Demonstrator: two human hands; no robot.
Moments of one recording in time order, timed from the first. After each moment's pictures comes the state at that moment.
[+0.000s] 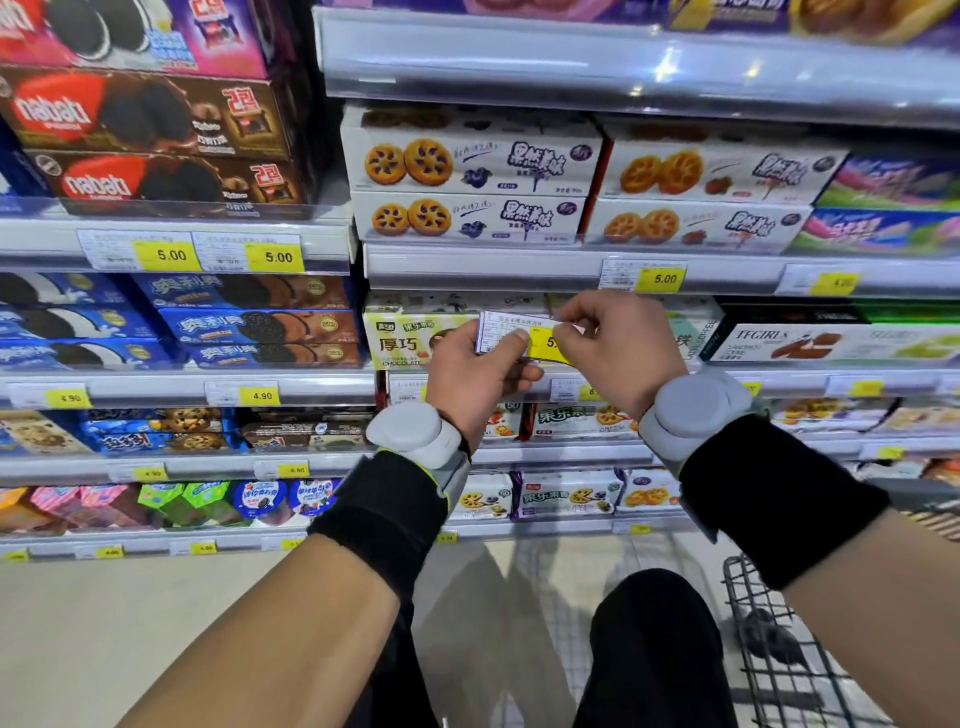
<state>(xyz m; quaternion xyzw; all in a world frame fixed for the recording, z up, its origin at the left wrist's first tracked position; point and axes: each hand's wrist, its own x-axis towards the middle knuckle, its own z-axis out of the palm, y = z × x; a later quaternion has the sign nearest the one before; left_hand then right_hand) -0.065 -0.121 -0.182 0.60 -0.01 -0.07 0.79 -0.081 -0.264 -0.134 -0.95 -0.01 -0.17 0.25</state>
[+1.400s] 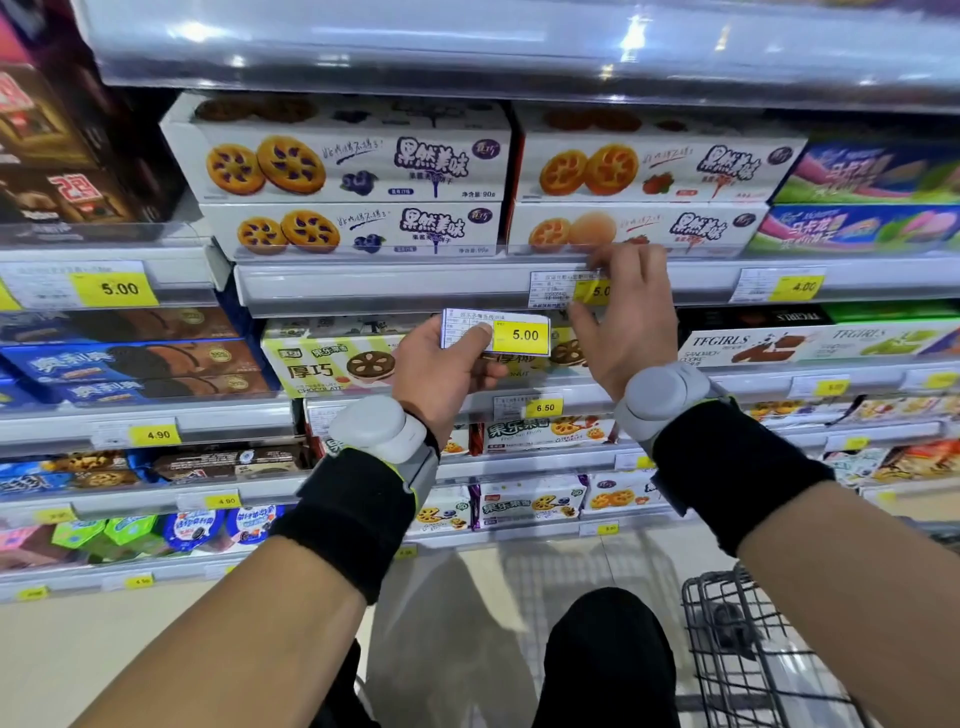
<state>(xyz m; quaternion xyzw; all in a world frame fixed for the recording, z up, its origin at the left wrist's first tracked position) -0.007 -0.182 -0.201 0.62 0.03 -0.09 0.78 -0.019 -0.357 -0.165 -0.93 0.04 -0.29 0.23</state>
